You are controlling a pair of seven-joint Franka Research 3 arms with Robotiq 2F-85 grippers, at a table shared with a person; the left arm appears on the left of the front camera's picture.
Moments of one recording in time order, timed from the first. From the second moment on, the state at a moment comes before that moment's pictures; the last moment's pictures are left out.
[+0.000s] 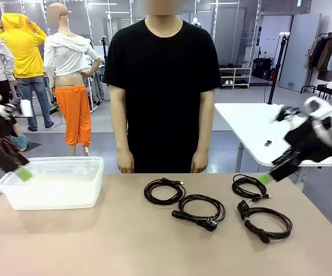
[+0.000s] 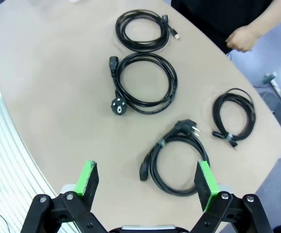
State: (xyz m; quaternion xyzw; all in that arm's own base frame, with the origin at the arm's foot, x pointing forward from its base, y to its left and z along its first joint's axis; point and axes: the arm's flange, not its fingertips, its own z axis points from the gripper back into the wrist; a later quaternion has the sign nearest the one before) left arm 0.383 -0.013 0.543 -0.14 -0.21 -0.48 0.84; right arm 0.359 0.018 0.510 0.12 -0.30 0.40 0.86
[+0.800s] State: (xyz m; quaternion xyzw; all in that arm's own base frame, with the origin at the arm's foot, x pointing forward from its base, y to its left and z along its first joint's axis) left arm 0.306 0.138 0.504 -0.19 -0.31 -0.36 0.86; right arm 0.250 -0.171 0.524 0.16 -0.35 0.30 0.87
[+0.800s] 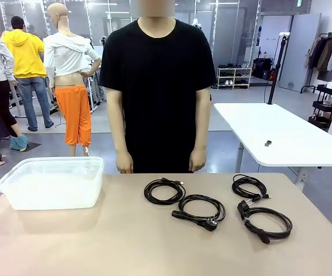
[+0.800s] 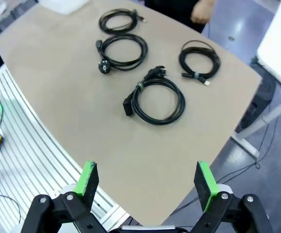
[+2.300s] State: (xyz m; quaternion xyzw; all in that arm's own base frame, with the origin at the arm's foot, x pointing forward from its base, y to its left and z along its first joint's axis) left arm 0.304 0.142 0.502 -0.19 -0.31 -0.35 0.86; right arm 0.250 -0.178 0.520 0.17 -0.35 0.29 0.88
